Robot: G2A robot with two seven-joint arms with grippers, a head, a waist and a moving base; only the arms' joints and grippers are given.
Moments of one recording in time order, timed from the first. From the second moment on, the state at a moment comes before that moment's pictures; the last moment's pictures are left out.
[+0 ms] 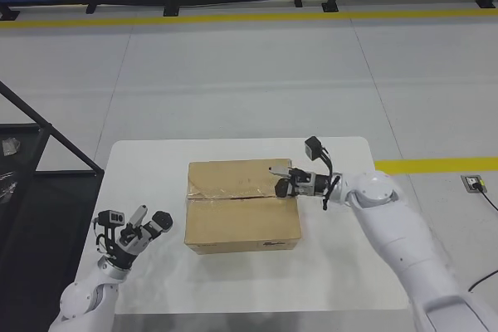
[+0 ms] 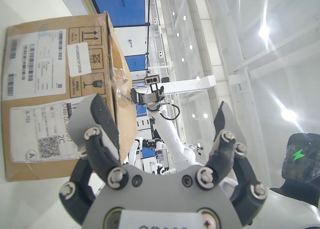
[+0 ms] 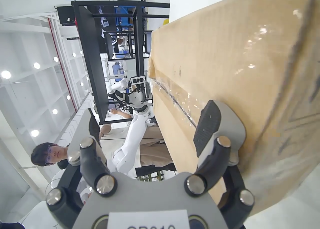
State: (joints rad) left arm 1.18 -1.21 -1.64 -1.22 -0.59 -0.54 -0.91; right arm -0.38 -1.35 1.05 -0.67 0.29 -0.27 1.10
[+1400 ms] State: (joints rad) left arm 1.18 -1.19 -1.65 -1.35 -0.69 -0.52 -0.91; right arm -0.66 -1.23 1.30 -1.02 0.32 -0.23 0.94
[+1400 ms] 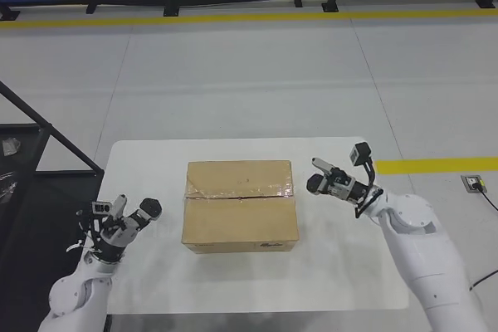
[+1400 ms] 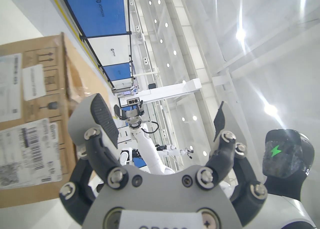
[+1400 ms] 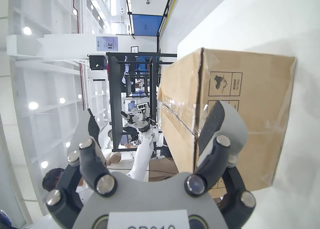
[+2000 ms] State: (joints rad) left arm 0.80 -1.24 -1.32 -1.02 -0.37 -0.38 -0.72; right arm -0.88 -1.18 1.43 -1.29 0.29 -0.19 0.94
